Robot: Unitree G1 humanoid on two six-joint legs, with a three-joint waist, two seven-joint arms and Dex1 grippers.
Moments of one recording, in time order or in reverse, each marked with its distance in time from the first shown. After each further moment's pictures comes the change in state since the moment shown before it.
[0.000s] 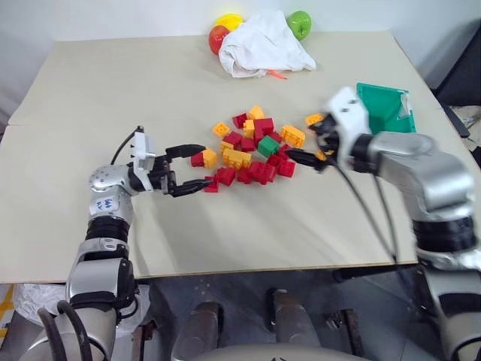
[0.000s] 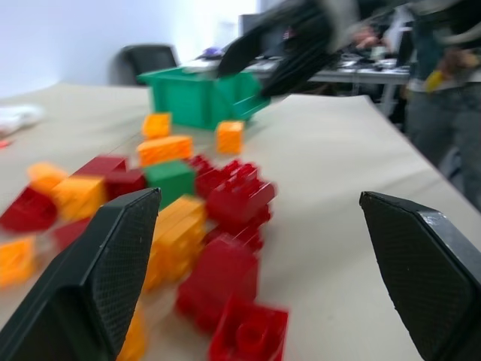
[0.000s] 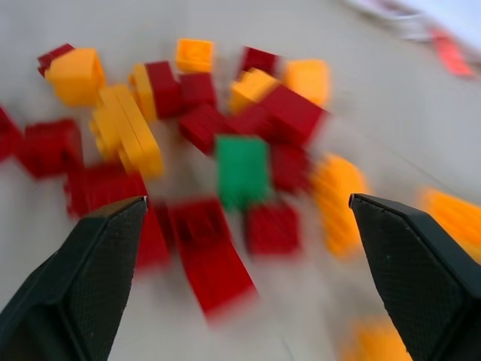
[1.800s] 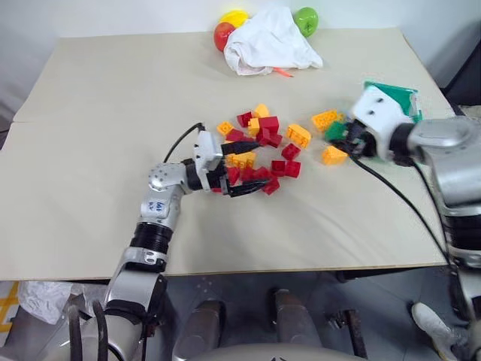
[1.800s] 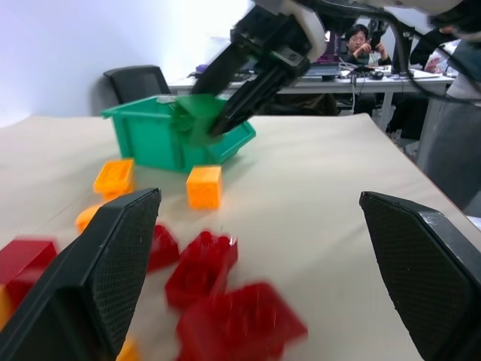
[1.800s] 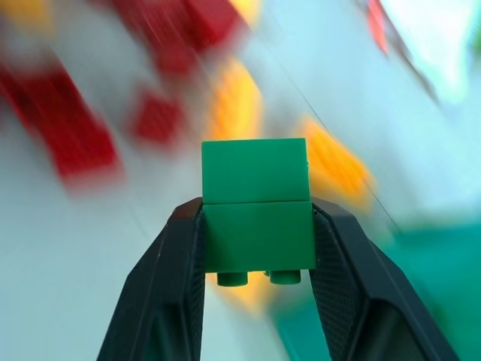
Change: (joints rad) left arm 0.038 -0.250 -0.216 -0.329 0.105 0.090 0.378; right arm 0.162 -0.377 -0.133 -0.121 -0.269 -0.202 0.294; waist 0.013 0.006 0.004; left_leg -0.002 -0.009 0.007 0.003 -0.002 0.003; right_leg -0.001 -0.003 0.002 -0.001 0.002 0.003
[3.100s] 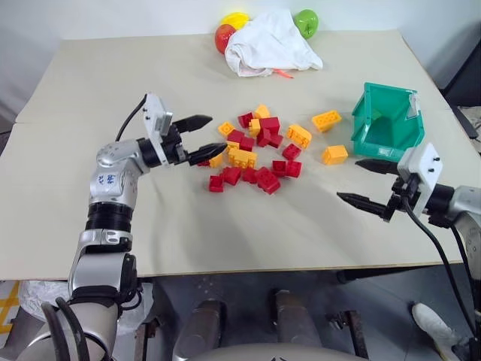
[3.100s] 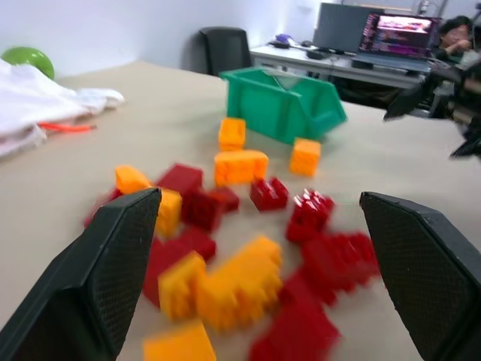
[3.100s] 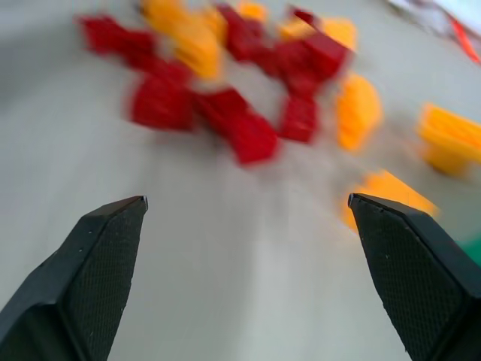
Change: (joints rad) left arm -0.052 0.297 0.158 0.116 -0.091 0.241 -0.074; right arm 0.569 0.091 -0.368 -0.091 0.464 -0.351 0.195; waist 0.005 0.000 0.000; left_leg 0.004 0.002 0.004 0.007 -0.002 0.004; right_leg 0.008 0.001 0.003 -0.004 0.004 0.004
